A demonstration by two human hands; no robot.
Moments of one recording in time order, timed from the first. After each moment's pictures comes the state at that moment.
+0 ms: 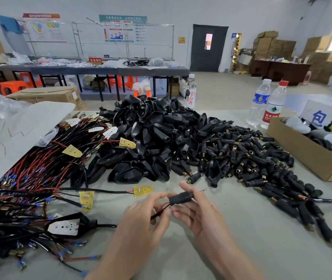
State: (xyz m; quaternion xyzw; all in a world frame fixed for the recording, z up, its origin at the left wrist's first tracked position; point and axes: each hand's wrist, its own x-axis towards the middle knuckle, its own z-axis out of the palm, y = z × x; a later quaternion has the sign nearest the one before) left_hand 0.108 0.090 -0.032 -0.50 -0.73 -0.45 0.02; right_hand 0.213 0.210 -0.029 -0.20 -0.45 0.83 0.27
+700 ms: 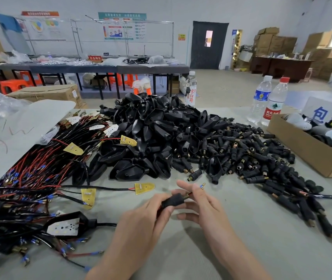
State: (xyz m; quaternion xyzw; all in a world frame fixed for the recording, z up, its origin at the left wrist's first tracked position) left_hand 0.107 0.083 -0.031 -0.53 -0.78 -0.33 0.03; right_hand 0.217 0.212 -0.024 -0.22 -0.59 0.72 0.28
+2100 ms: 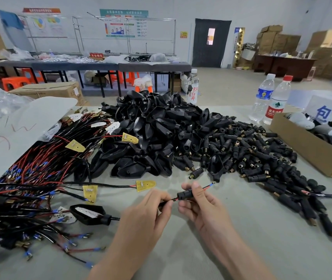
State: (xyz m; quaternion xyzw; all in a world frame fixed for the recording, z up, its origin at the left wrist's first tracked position) left_hand 0.113 0.085 -0.024 -0.53 -0.75 -0.38 0.11; right_hand 0.211 0.211 -0.027 -0.23 -0.42 0.83 0.29
